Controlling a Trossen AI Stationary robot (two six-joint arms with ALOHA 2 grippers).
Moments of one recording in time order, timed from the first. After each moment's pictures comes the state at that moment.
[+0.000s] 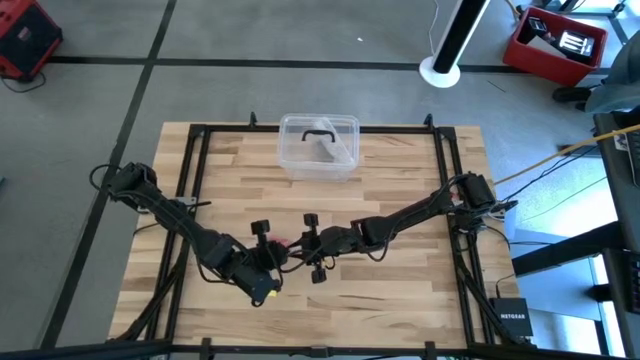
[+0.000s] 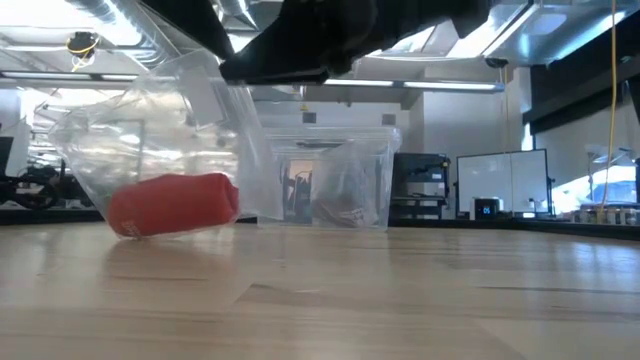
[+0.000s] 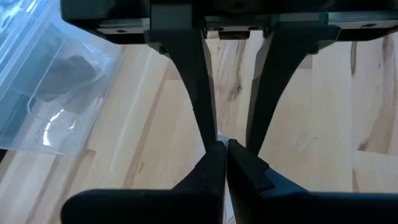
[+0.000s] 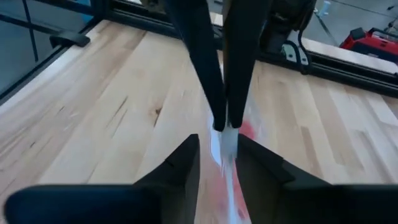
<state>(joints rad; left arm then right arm) -0.60 1.59 1.23 -0.74 -0.74 -0.56 0.27 1.94 1.22 0.29 0.17 -0.13</state>
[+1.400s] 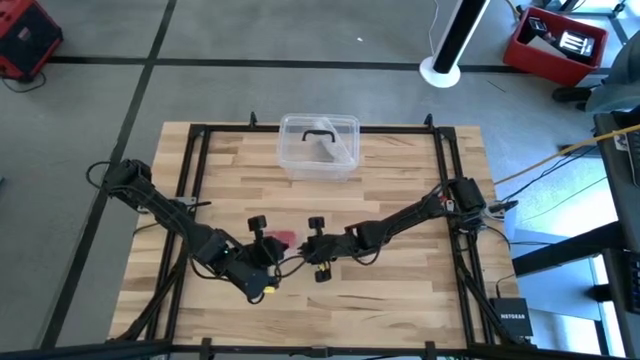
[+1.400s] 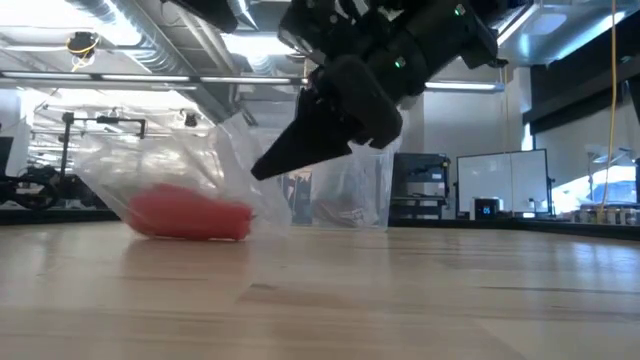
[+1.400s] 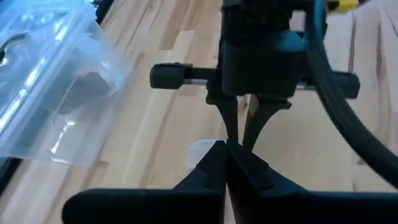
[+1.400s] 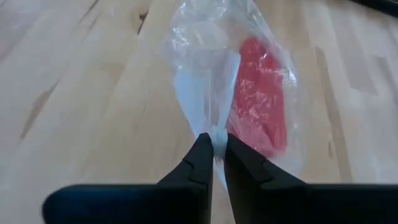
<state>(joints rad) -0.61 1.54 1.24 -0.73 -0.79 -0.53 0.27 2.01 1.22 0.12 0.24 -0.10</state>
